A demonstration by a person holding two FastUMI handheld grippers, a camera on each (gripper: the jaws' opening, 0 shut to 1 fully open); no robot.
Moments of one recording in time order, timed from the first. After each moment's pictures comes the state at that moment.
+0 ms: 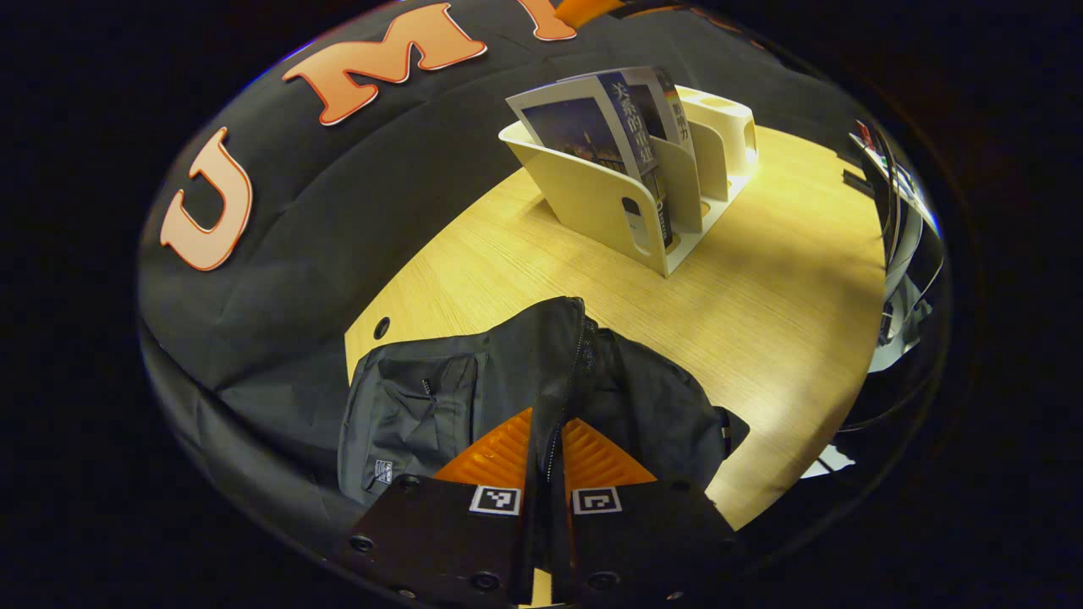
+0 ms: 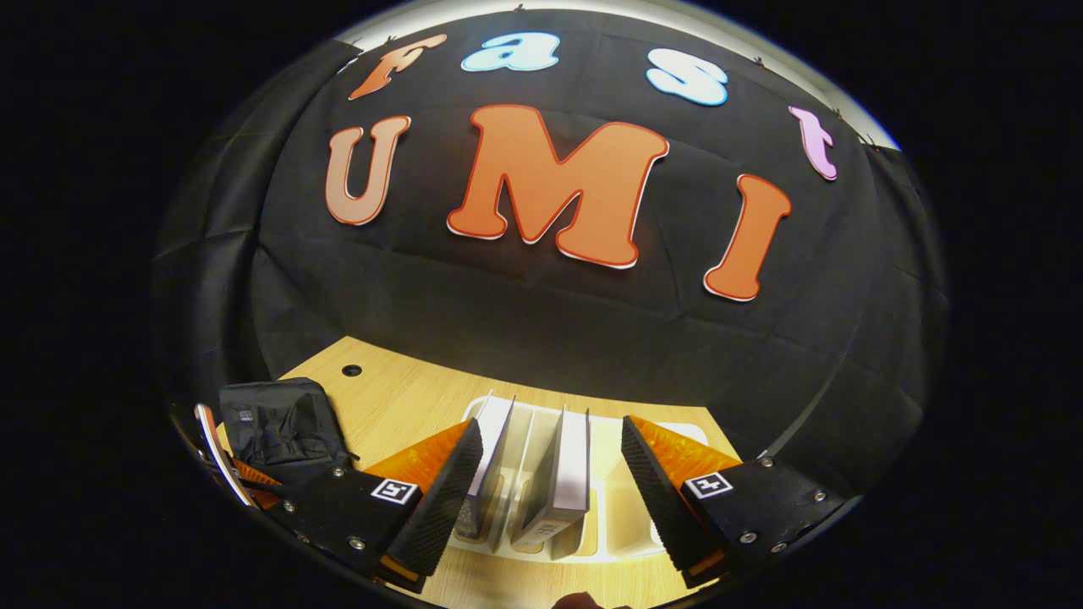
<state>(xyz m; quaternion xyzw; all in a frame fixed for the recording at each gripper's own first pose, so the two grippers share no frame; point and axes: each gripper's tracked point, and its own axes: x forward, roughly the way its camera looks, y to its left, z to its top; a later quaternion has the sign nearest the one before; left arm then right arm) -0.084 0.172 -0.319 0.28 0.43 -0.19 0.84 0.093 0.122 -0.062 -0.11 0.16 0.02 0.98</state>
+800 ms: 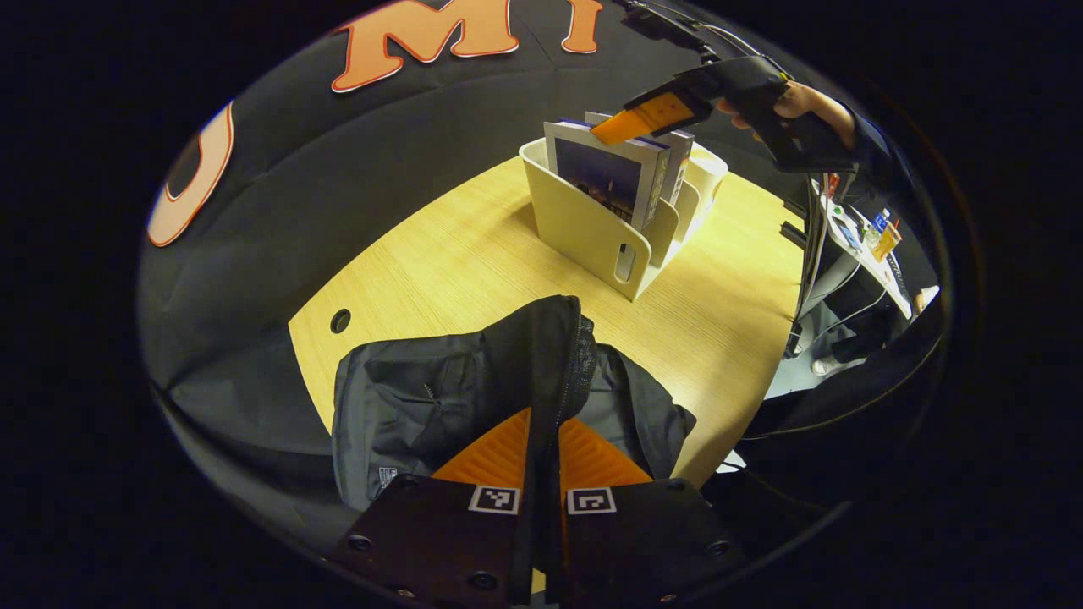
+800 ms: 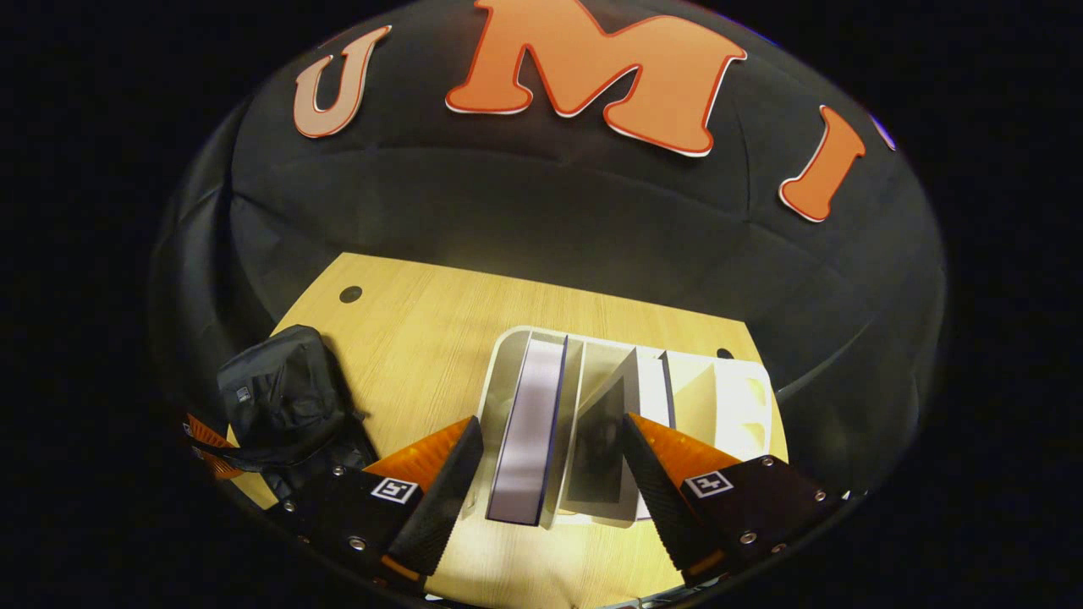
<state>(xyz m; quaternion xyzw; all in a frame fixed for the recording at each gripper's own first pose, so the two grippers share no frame) -0.050 0.213 -0.246 0.18 0.50 -0.30 0.79 0.145 0.159 -0.135 -0.10 0.39 0.01 0.92</state>
